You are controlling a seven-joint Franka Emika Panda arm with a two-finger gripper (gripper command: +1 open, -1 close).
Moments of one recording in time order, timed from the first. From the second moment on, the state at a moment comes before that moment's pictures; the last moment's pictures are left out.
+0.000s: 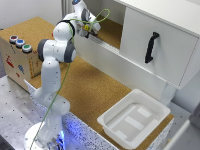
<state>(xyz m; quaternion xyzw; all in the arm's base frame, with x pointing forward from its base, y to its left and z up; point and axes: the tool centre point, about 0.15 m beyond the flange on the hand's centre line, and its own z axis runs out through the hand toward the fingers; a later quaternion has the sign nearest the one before) 0.632 0.237 0.484 0.96 -0.04 0.27 0.06</state>
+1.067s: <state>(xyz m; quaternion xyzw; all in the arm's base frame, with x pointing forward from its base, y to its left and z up) 0.468 0.229 0.514 0.97 0.11 0.22 0.01</state>
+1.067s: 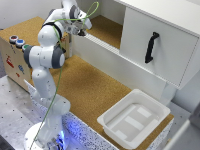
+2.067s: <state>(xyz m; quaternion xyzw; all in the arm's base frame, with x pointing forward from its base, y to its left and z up) 0.296 0.365 0.509 0.87 0.43 0.20 -0.11</state>
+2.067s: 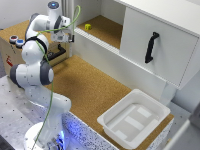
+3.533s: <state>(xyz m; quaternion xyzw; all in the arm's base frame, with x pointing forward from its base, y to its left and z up) 0.262 0.456 0.450 0.68 0.68 0.18 -0.23</state>
